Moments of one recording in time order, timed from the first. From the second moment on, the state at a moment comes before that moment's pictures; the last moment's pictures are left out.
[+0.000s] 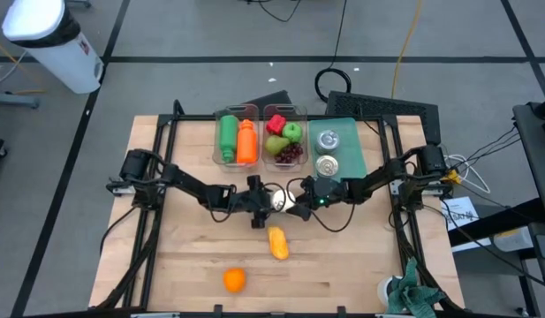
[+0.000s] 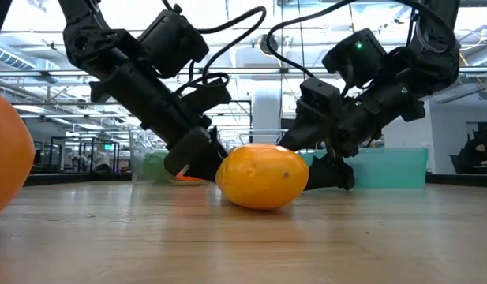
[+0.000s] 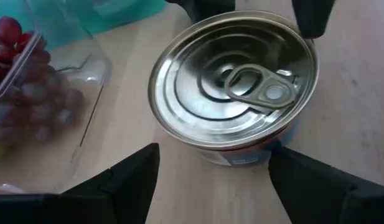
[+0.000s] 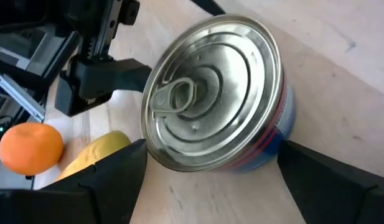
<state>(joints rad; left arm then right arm) -0.11 1.86 0.78 0.42 -0.35 0.11 0.01 1.77 0.54 0.71 -0.07 0.82</state>
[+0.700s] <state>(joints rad) -0.09 1.86 0.79 0.43 -0.37 0.07 0.00 1.78 0.54 0.79 -0.15 0.80</state>
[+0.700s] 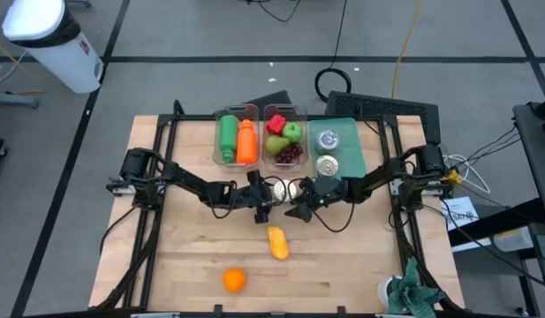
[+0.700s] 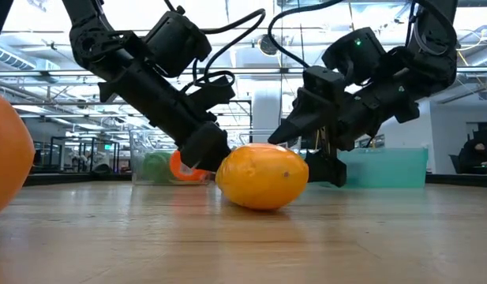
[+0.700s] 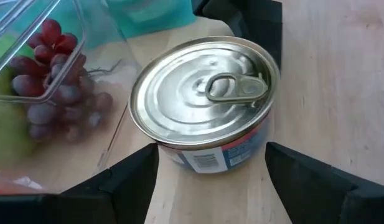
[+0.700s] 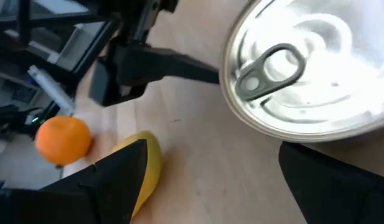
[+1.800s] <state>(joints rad) -0.01 1.88 0.79 0.43 -0.19 -0.79 -0.06 1.77 0.47 0.76 -0.18 0.86</state>
